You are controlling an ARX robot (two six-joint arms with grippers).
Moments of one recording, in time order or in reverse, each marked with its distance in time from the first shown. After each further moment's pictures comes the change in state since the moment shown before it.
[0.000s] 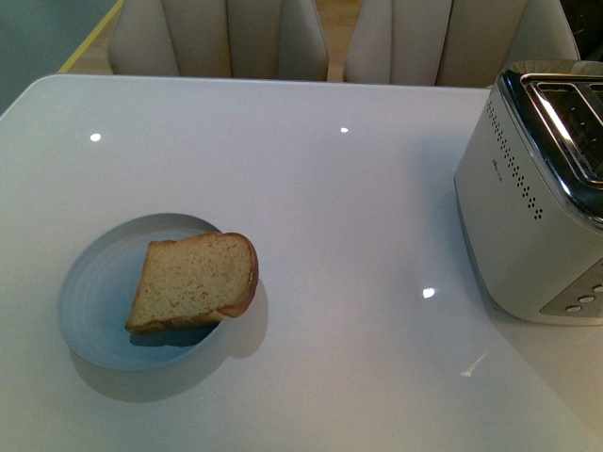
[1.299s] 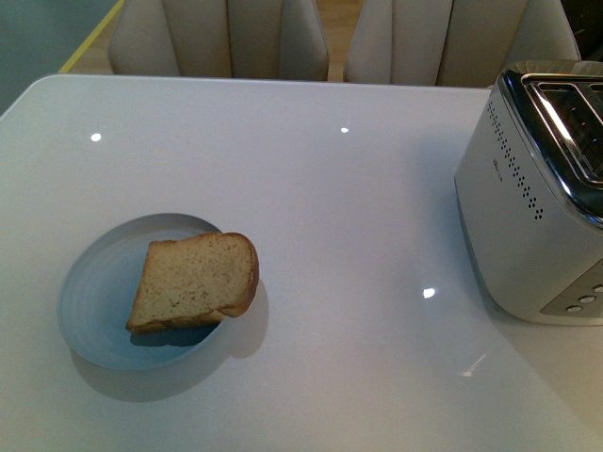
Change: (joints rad) left arm 0.061 0.548 0.190 -0.053 -0.020 -0.249; right arm 0.000 0.000 0.000 0.000 0.000 0.000
